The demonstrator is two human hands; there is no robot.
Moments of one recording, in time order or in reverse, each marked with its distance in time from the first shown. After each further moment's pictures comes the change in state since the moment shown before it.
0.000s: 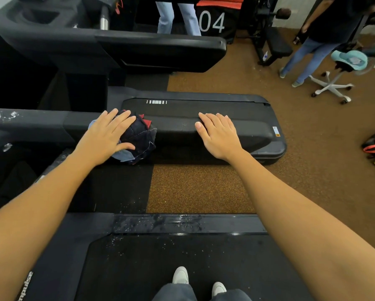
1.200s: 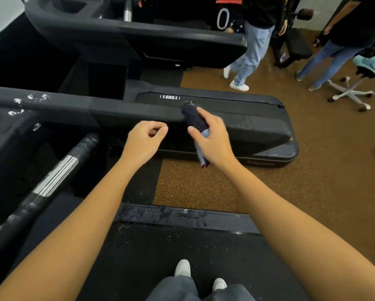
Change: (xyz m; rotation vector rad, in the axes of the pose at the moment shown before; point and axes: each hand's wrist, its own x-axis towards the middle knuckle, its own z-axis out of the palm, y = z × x) left_hand -0.018 0.082 -0.056 -1.070 0.073 -0.651; right_hand -0.034 -0.082 -0.002 0.695 0.079 0.106
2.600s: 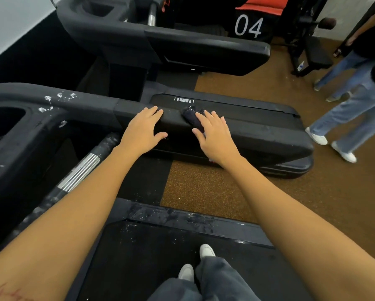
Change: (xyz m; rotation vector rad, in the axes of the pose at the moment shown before) left_hand 0.040 -0.043 -0.038 0.628 -0.048 0.142; right_hand 0.043 0.001 0.036 -0.618 -0.168 -0.240
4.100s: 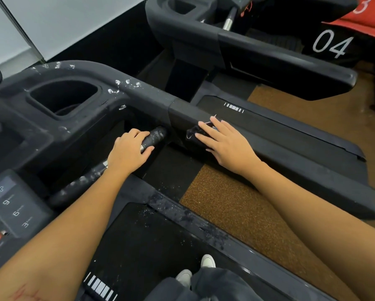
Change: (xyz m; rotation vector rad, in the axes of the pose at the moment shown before) left_hand -0.089 -0.093 0.009 0.103 0.154 -0.411; right_hand 0.055 -0.025 0.030 -0.361 -0.046 -0.825
